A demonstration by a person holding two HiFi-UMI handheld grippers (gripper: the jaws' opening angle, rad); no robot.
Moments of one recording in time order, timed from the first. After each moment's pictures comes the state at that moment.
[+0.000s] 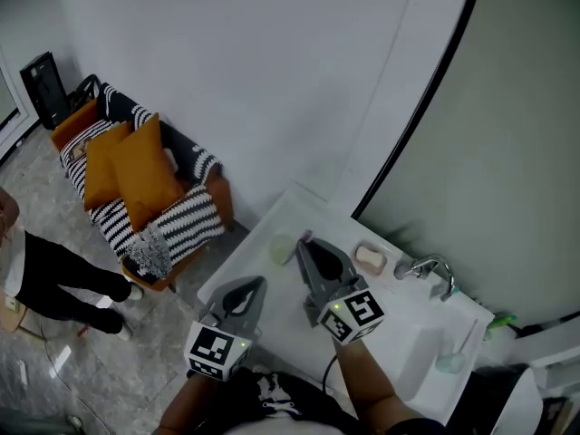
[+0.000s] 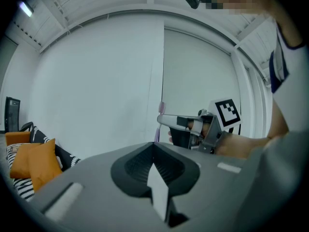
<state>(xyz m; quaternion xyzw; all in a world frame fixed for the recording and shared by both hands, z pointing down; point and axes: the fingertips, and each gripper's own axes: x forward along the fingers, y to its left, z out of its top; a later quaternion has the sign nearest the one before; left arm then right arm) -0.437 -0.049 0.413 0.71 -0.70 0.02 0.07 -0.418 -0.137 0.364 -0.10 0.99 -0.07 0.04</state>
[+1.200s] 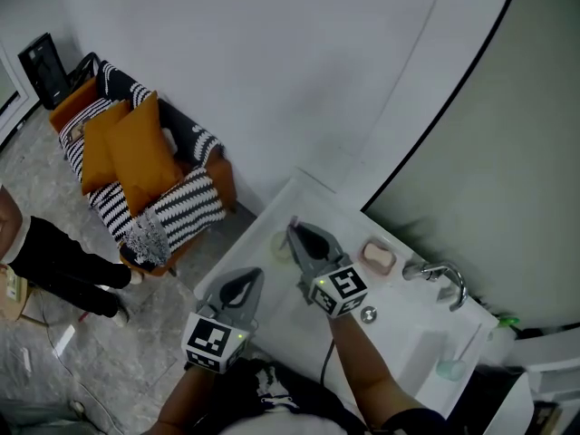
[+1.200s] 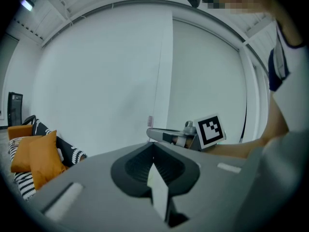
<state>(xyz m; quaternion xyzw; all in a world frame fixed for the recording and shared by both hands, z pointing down) -0.470 -0.089 0.452 0.69 -0.71 0.04 0.11 -0.483 -0.195 0.456 -0.06 1.00 -0.07 -0.02</state>
